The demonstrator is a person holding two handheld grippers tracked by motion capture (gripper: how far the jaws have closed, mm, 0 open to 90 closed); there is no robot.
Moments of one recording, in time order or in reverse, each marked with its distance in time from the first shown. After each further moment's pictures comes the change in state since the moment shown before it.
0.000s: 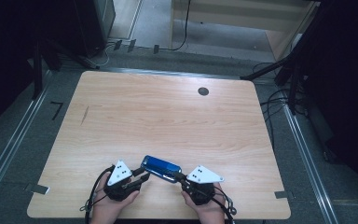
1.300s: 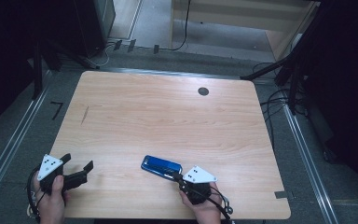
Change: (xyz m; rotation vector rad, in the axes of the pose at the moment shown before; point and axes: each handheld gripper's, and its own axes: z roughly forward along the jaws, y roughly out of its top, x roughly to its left) left arm 0.113 -0.032 -0.097 -0.100 0.425 -0.231; right arm -0.001 -0.010 0.015 0.039 -0.040 -0.010
